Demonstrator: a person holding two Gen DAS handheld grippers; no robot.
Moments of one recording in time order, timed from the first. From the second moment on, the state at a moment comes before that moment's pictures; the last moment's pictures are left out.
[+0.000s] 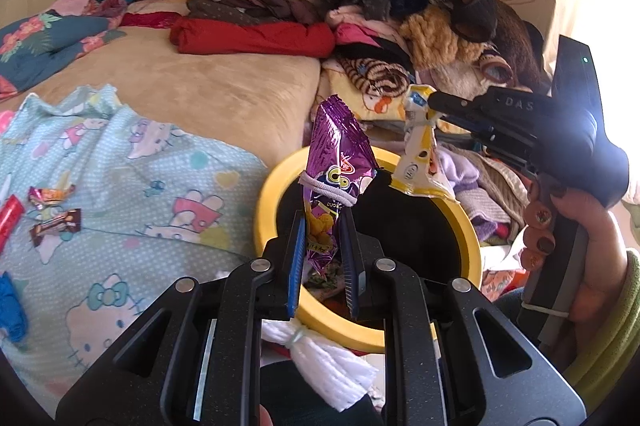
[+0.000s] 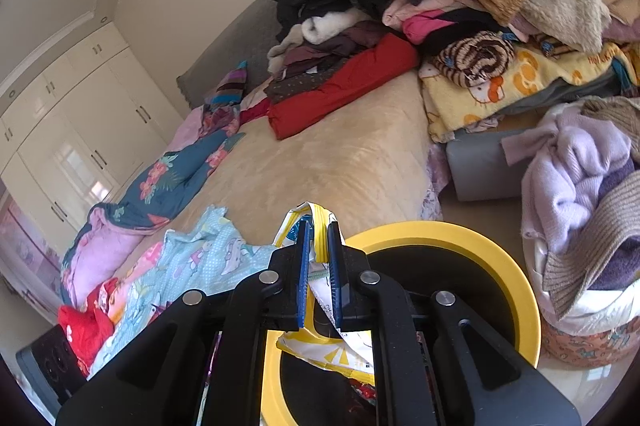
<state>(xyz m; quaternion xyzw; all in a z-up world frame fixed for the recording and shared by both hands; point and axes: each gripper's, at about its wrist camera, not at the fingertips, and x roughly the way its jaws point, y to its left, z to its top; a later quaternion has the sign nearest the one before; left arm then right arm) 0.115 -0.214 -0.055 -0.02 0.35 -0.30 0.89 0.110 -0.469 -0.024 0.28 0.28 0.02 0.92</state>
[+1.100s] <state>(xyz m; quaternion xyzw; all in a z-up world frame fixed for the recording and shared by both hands) 0.136 -0.250 -0.093 -0.01 0.38 -0.32 0.87 0.125 -0.489 -0.065 0.32 0.33 -0.03 0.89</state>
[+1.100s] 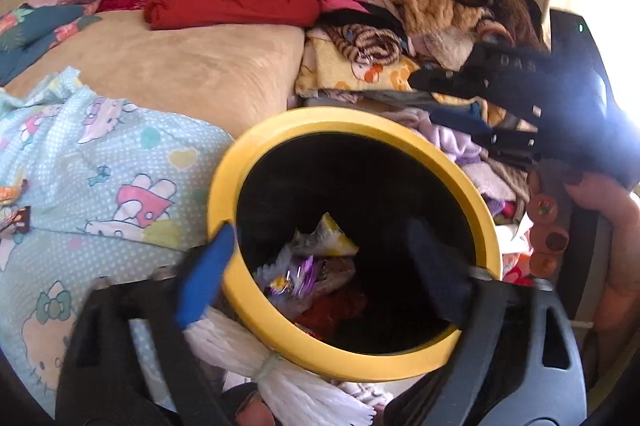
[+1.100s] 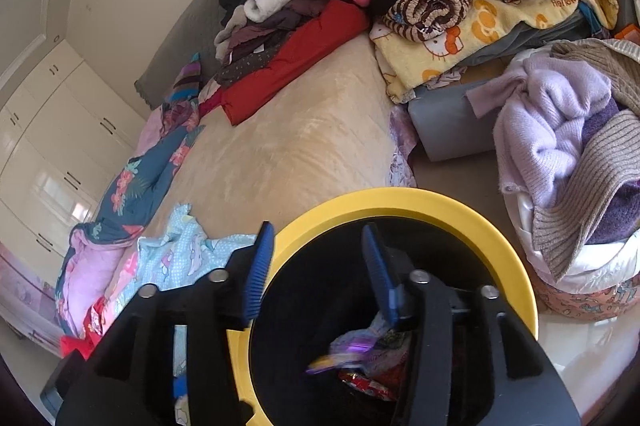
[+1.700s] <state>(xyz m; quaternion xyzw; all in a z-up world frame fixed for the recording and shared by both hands) 0.134 -0.178 -0.062 -0.03 0.33 -0.23 0.92 0.134 -0.442 -0.043 0.25 0.31 0.04 0.92</state>
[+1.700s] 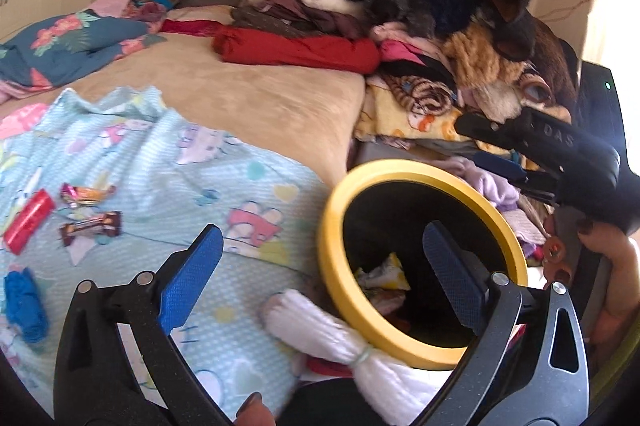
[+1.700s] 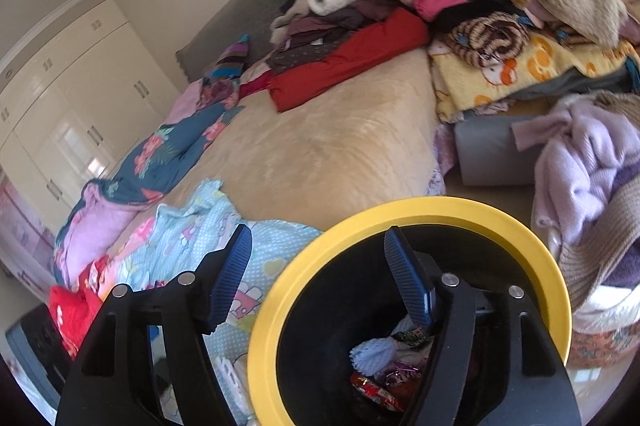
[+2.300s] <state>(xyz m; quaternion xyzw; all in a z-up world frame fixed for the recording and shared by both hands) 0.140 -0.092 -0.047 -0.07 0.30 -0.16 0.94 0.135 -0.359 -0.022 0.14 0.29 0.12 0.94</state>
